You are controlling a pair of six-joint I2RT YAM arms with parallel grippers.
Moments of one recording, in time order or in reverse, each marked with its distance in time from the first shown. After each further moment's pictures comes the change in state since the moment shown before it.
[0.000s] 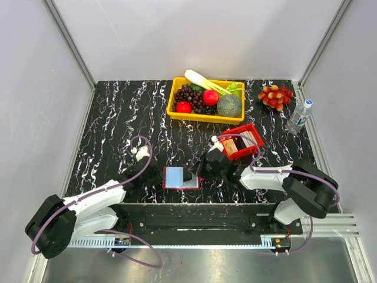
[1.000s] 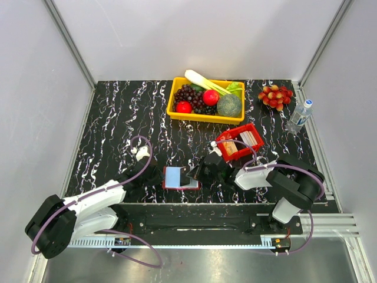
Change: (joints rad) left arm 0.000 0.000 0.000 0.000 0.000 0.000; right arm 0.000 0.114 -0.029 0.125 -0.060 0.122
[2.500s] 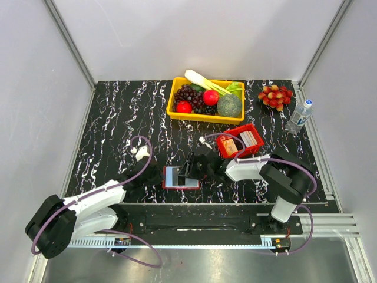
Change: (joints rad) left arm 0.005 0.000 0.001 0.000 -0.004 0.000; right arm -0.006 0.089 0.190 -0.198 -0.098 -0.075
